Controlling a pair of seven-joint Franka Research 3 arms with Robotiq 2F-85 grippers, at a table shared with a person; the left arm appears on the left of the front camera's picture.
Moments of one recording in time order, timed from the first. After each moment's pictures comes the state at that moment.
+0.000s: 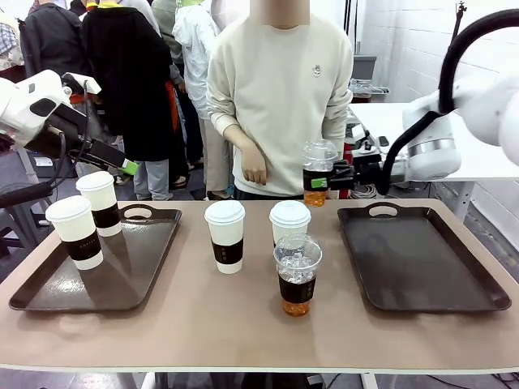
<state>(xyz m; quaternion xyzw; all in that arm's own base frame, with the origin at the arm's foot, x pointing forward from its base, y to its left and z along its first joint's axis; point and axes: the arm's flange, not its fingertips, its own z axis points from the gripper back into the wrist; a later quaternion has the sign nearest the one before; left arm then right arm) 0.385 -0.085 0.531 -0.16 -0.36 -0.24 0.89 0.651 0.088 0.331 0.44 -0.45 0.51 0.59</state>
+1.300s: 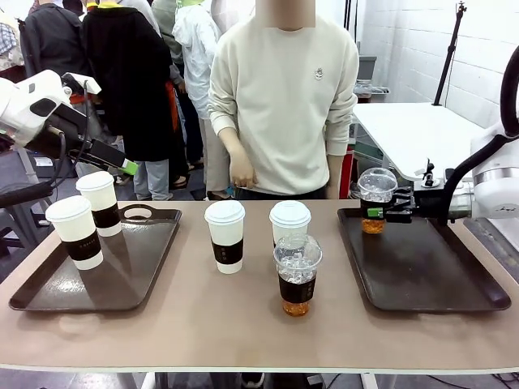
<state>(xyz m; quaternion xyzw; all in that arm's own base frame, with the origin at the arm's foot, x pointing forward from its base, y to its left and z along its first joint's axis) 0.385 -0.085 0.532 -0.16 -0.36 -0.24 0.89 0.598 -0.042 0.262 0.35 -0.50 0.47 0.64</state>
